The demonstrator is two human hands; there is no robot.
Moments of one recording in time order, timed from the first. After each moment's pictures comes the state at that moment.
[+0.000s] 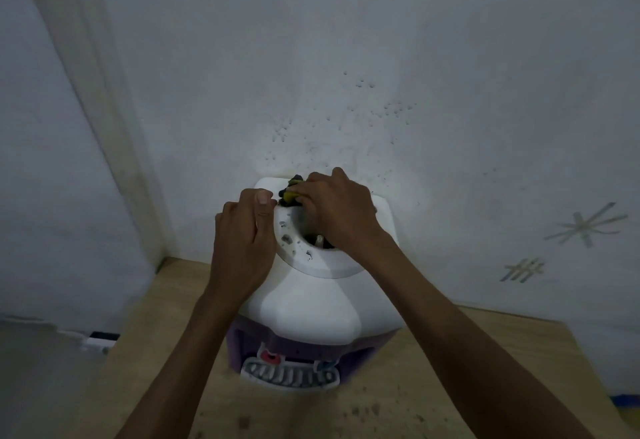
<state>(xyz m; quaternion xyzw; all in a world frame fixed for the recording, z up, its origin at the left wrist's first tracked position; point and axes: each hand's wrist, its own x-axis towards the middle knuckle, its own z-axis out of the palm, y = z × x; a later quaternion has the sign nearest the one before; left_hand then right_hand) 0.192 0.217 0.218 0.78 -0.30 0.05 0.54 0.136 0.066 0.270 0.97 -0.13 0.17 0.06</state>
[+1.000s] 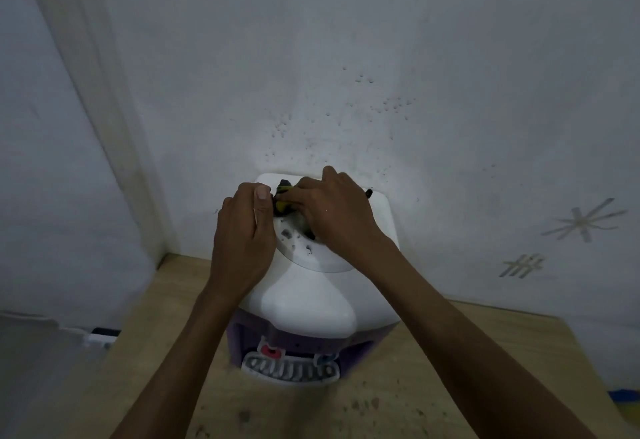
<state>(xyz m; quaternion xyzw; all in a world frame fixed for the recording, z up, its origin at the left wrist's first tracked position) 0.194 0.215 0.215 0.78 -0.30 0.06 0.55 0.128 0.071 0.261 0.97 -0.06 0.22 0.05</state>
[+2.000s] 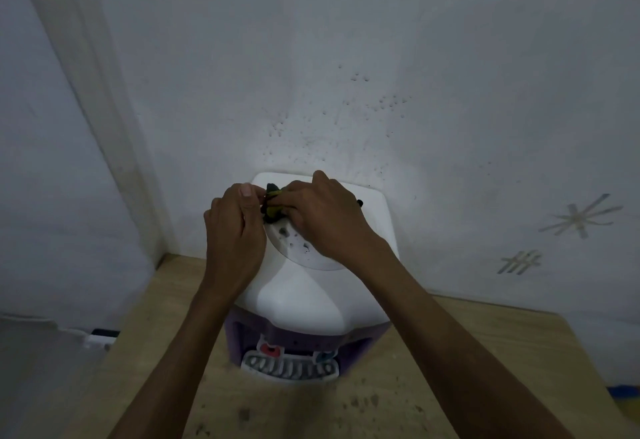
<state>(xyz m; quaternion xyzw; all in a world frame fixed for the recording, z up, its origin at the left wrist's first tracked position) 0.196 0.219 0.213 0.76 -0.28 0.08 0.58 0.125 0.085 0.264 0.98 -0.05 0.18 0.00</state>
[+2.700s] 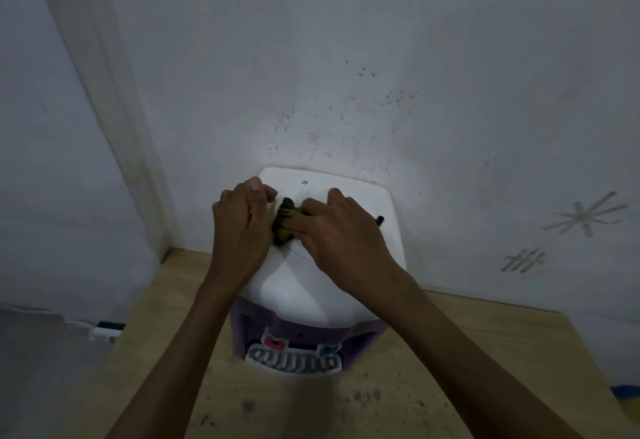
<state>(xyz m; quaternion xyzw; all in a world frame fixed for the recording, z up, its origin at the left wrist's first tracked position) 0.204 0.218 0.207 0.76 -0.28 0.07 0.58 0.081 0.110 0.260 0.98 -0.04 0.19 0.05</state>
